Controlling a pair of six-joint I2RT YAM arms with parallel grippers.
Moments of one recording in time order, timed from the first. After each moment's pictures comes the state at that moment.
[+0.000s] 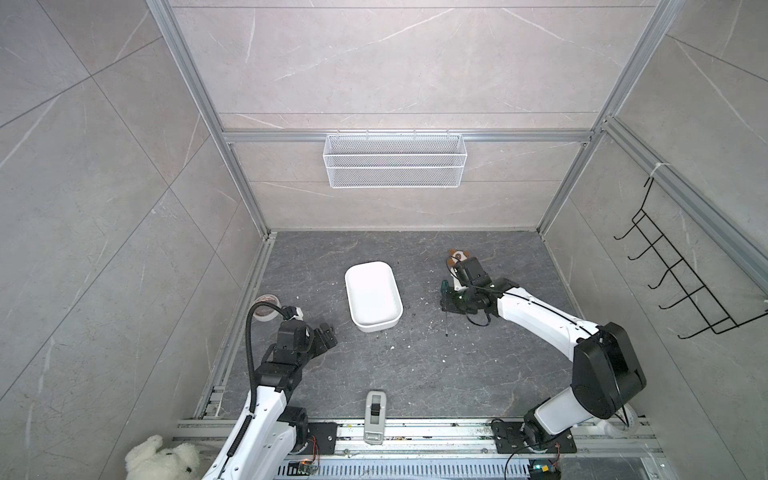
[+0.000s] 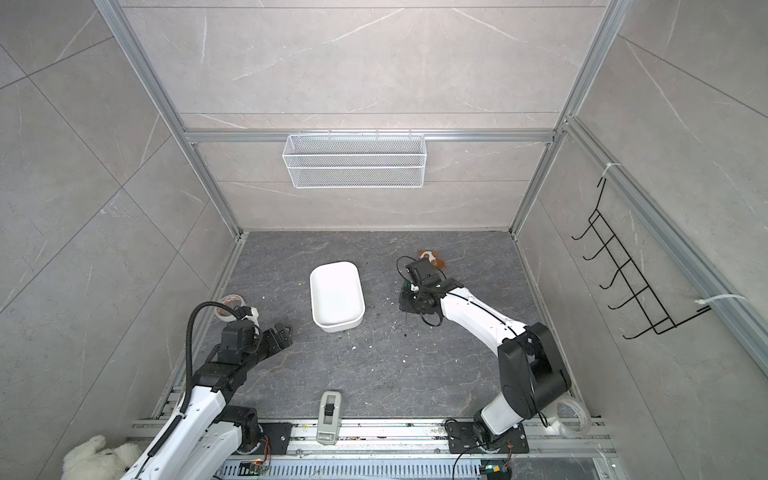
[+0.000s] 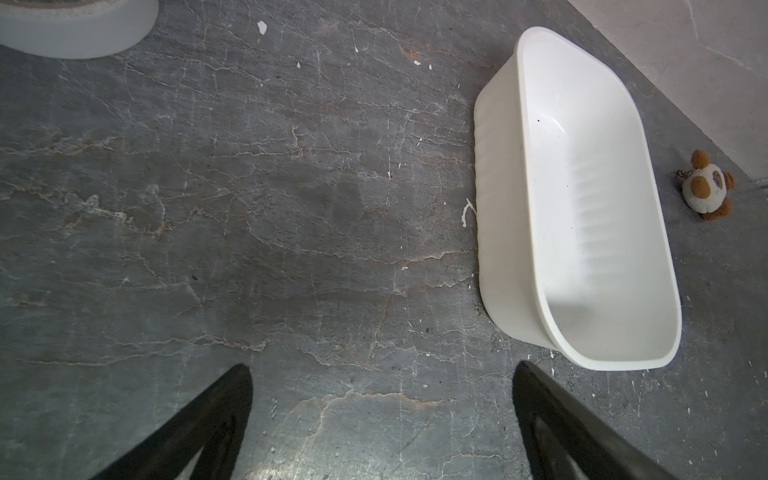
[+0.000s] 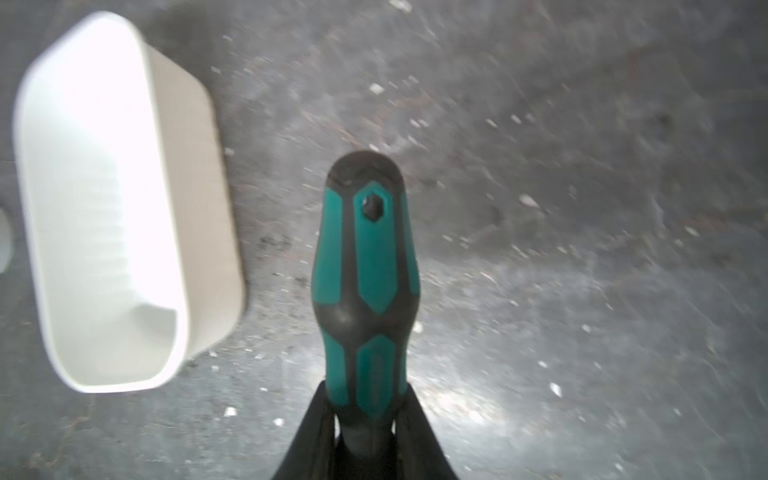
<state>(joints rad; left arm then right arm) -0.15 0.70 0.38 -0.43 0.02 -0.55 0.52 1.60 1.17 -0.55 -0.08 0.55</state>
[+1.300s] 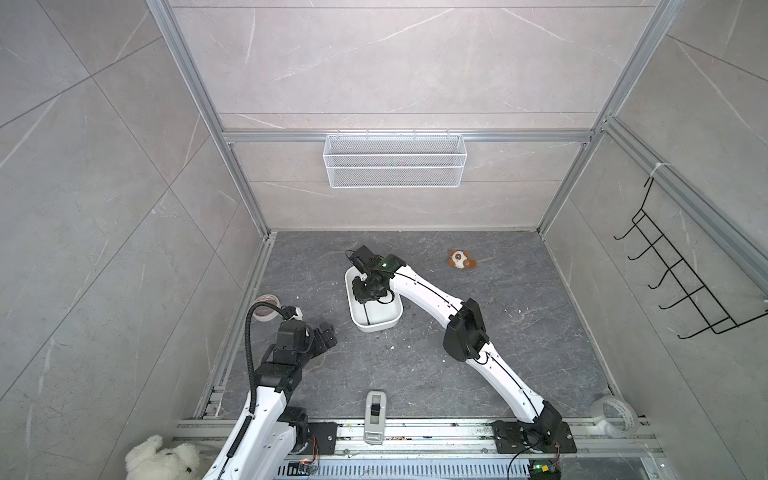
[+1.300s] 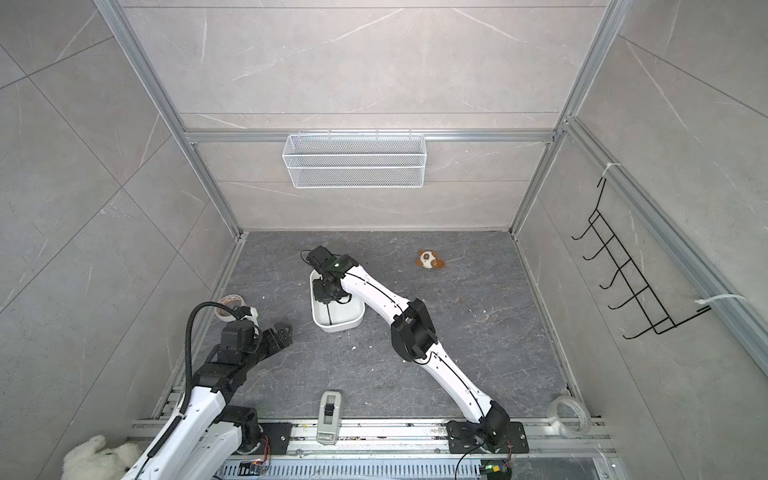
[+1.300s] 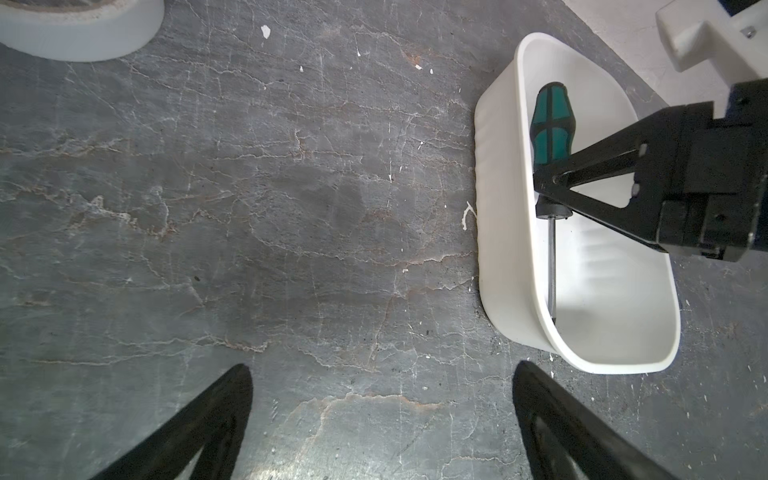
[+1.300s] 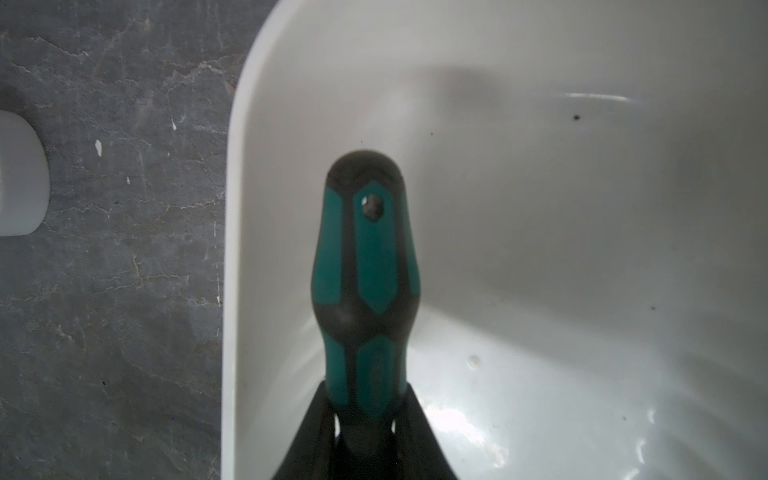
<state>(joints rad) -0.15 0.69 0.38 -0.43 0.01 -0.56 0.84 2.68 2.66 -1.09 -0.07 0.55</state>
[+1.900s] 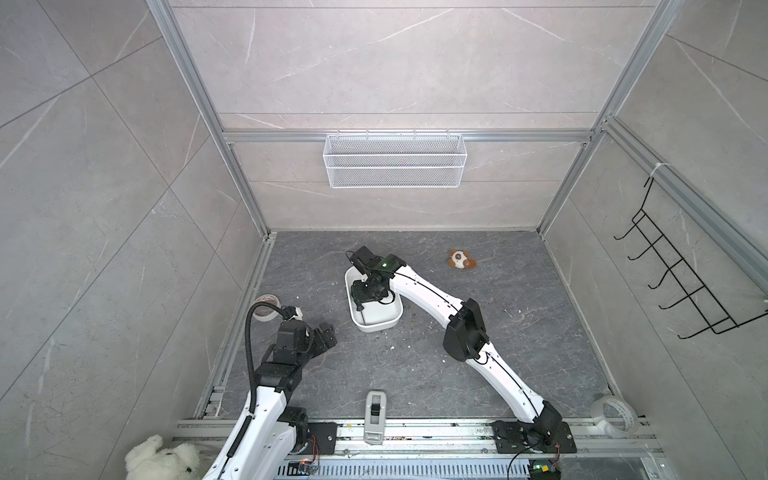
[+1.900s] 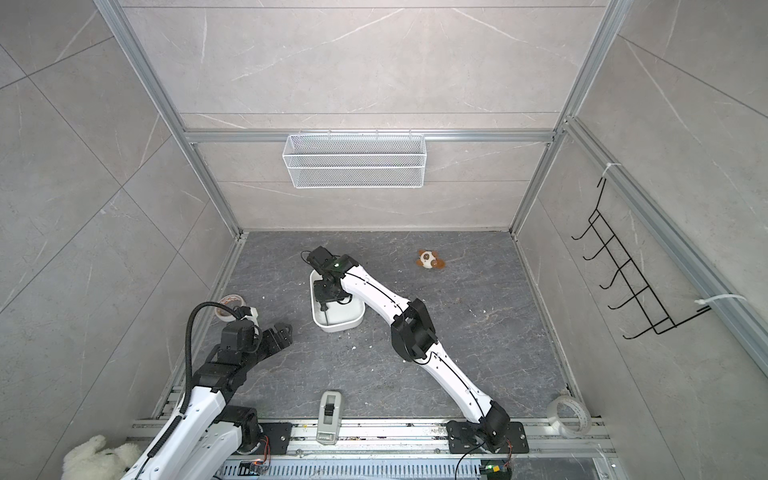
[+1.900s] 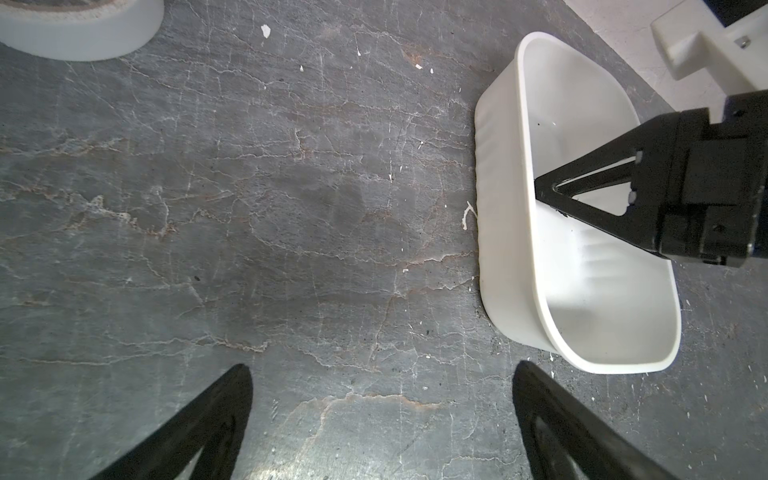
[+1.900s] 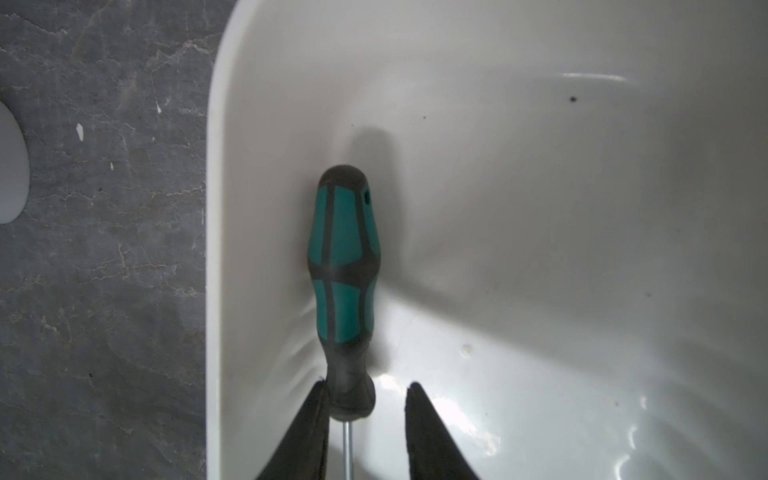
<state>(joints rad) -0.15 0.70 0.38 -0.43 0.01 -0.56 0.84 2.68 2.66 -1.11 -0.06 0.53</state>
